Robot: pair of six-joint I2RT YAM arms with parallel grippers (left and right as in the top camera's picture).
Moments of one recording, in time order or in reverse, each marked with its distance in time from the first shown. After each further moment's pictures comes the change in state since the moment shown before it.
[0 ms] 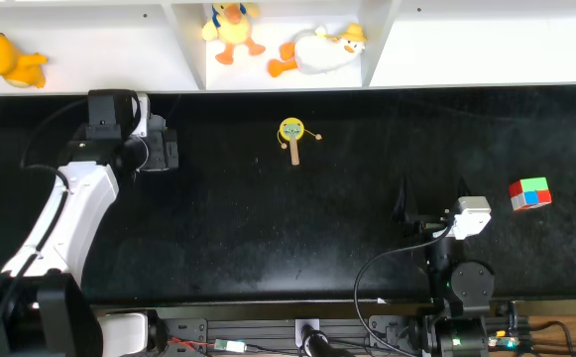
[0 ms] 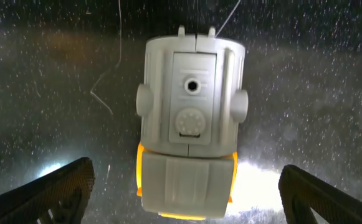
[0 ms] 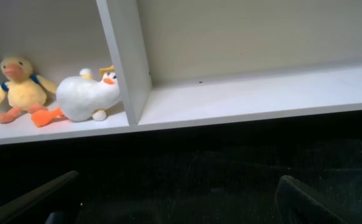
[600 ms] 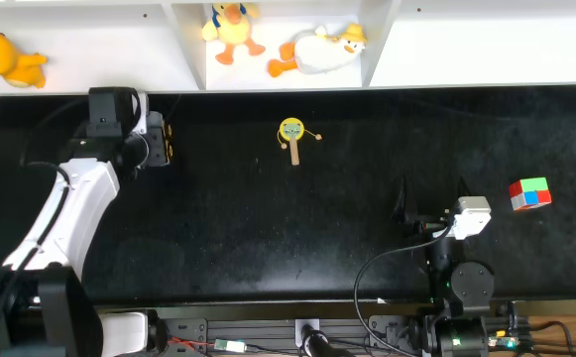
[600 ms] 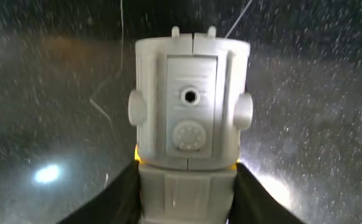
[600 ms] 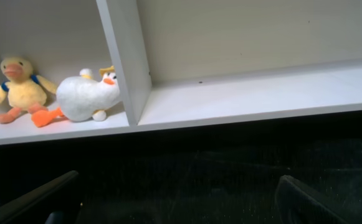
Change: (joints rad) left arm 0.000 0.024 0.008 0.024 -0.001 -0.022; right arm 0.000 0.000 0.000 0.000 0.000 0.000
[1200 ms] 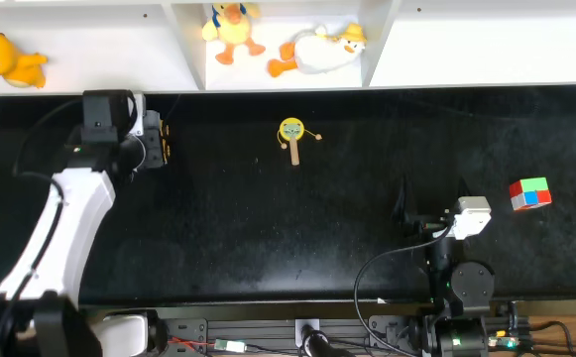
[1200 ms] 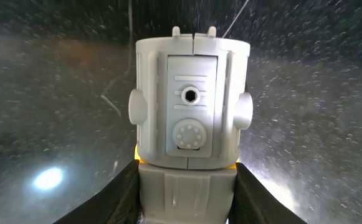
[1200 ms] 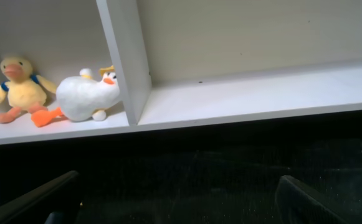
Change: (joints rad) left arm 0.000 -0.089 -0.006 -0.040 -0.003 0.000; right arm 0.000 0.000 0.000 -0.001 0.000 0.000
